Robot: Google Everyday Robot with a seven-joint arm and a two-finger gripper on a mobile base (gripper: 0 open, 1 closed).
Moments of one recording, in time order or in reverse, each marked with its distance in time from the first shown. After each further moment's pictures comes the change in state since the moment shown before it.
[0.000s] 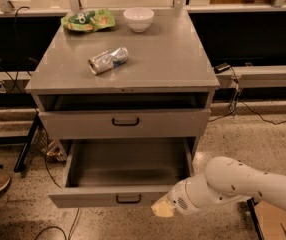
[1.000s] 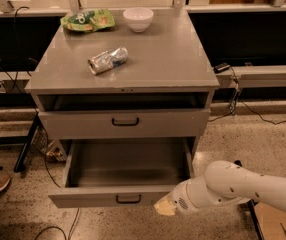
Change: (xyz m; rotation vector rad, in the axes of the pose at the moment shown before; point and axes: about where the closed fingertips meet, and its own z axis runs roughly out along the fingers) arm 0.009 -0.026 0.015 0.037 -0.015 0.008
